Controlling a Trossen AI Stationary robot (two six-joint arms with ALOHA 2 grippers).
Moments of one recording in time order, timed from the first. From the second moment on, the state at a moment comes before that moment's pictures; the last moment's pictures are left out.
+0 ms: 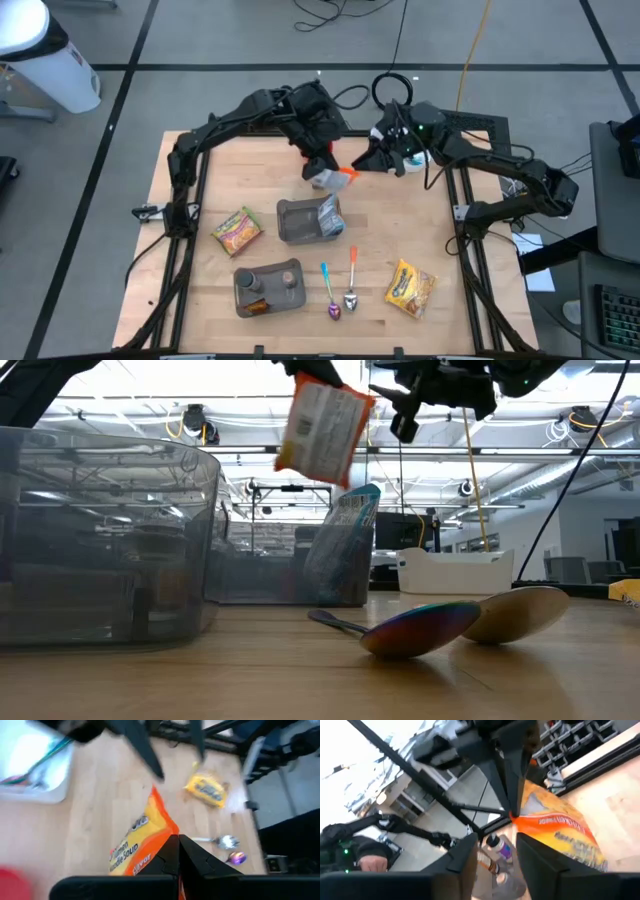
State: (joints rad) left arm 0.35 1.97 2.28 -1.20 0.55 0.12; right arm -0.57 1.26 0.94 0.27 -0.94 0.66
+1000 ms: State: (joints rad) left arm 0.04 1.61 2.27 -1.50 -0.35 -0.79; right arm -0.66 1.26 0.94 0.30 -0.55 0.59
